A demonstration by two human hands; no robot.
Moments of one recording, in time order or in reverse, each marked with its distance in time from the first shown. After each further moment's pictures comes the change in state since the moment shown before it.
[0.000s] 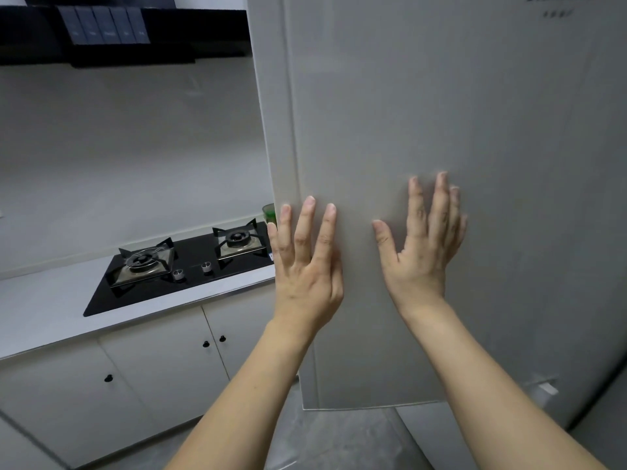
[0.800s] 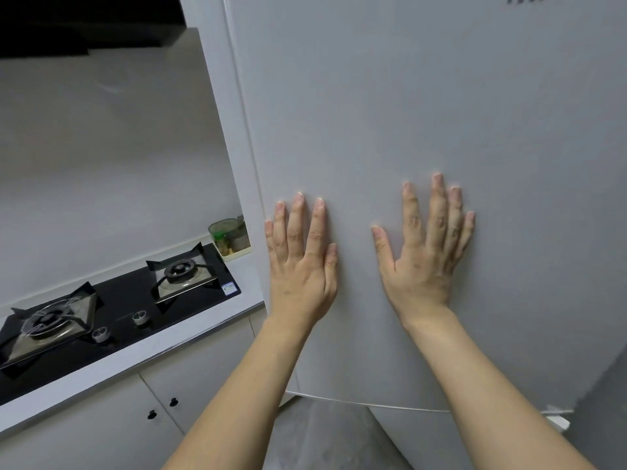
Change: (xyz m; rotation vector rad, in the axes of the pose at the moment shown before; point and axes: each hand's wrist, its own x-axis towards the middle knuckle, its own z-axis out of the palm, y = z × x) left_hand 0.080 -0.051 0.167 -0.120 -0.079 0.047; right_hand 0.066 0.080 0.110 -0.377 0.172 -0.084
